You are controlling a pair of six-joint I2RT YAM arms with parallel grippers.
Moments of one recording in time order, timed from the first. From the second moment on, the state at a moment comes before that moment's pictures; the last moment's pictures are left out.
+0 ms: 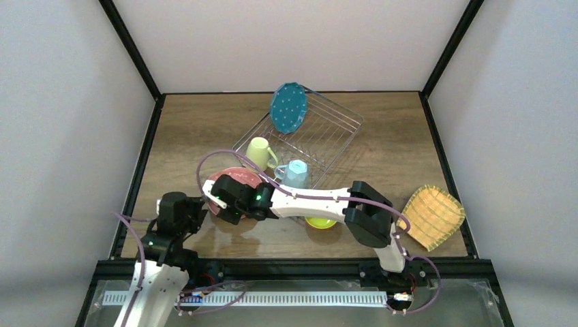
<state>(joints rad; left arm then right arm) -0.18 0.36 0.39 -0.77 -0.12 -1.47 1.27 2.01 1.59 -0.40 0.14 -0.05</state>
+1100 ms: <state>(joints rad) -0.18 0.44 0.22 -0.46 -0.03 -1.49 1.25 2.01 1.62 -0.44 0.10 -0.05</state>
